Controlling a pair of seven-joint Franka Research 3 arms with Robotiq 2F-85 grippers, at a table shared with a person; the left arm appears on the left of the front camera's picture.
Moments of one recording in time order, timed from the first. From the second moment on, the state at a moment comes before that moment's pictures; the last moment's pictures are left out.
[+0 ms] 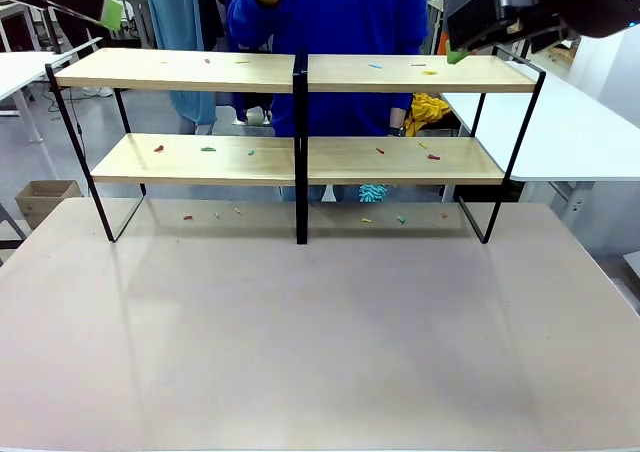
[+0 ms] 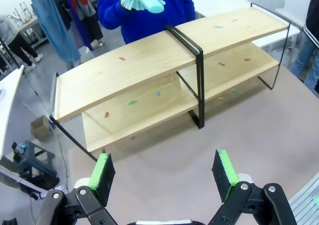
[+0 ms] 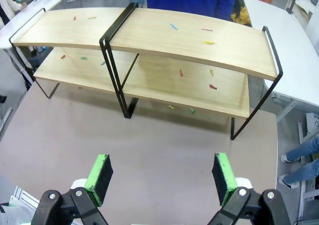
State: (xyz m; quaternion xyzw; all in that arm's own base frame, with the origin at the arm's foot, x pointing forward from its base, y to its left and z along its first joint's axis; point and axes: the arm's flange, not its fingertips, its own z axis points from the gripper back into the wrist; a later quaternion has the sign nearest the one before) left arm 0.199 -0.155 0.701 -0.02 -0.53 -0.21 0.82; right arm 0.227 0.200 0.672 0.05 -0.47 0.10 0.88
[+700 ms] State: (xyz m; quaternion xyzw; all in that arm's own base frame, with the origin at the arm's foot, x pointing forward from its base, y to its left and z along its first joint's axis) left arm 0.199 -0.155 0.701 -0.02 -0.53 -0.21 0.82; right arm 0.222 0.205 0.677 0.06 -0.48 0.11 0.87
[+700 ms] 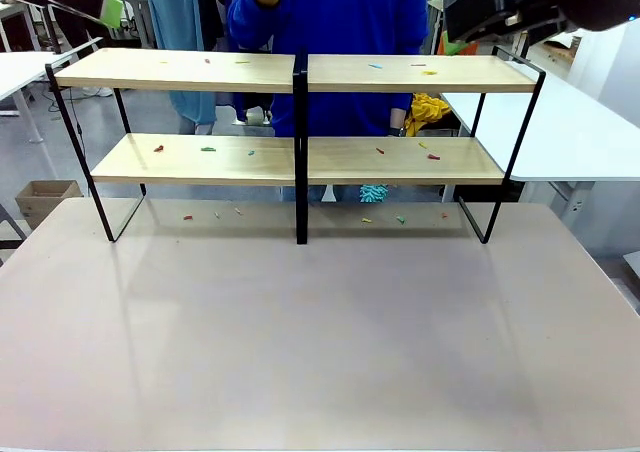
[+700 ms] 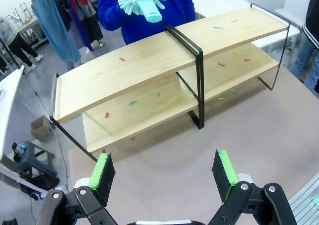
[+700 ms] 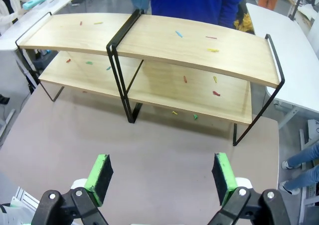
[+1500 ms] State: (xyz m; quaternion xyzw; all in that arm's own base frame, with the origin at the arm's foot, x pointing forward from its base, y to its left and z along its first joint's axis) left arm 0.199 -0.156 0.701 -0.02 -0.53 -0.21 0.82; right arm 0.195 0.218 0.667 0.07 -0.48 0.19 0.85
